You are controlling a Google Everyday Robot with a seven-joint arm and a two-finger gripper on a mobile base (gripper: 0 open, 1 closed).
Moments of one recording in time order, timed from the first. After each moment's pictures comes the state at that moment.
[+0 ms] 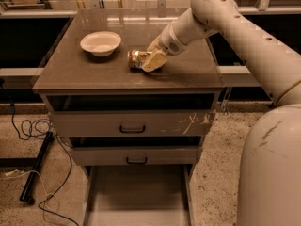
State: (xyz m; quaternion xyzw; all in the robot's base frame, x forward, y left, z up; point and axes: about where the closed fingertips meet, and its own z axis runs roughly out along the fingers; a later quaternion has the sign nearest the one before) arm 0.729 -0.012 0.842 -0.60 0.70 0.16 0.34
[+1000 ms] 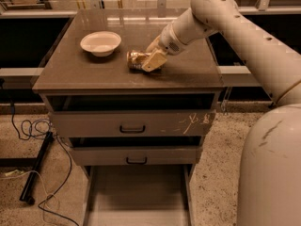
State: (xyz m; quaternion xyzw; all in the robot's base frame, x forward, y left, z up) arm 0.729 -0.012 0.842 -0.60 0.70 0.16 0.34
